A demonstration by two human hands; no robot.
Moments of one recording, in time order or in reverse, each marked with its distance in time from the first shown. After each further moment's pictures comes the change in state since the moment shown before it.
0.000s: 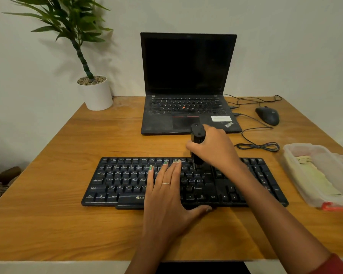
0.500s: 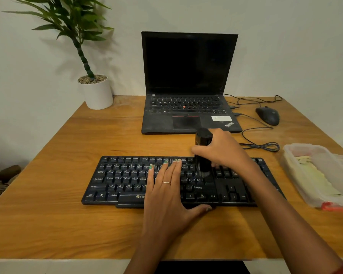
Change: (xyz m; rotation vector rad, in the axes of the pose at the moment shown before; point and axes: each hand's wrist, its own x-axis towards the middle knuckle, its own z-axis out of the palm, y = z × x) left_hand 0.000 0.000 0.000 0.001 -0.003 -0.002; right_hand -0.006 0.006 -0.013 0.030 -0.130 0.037
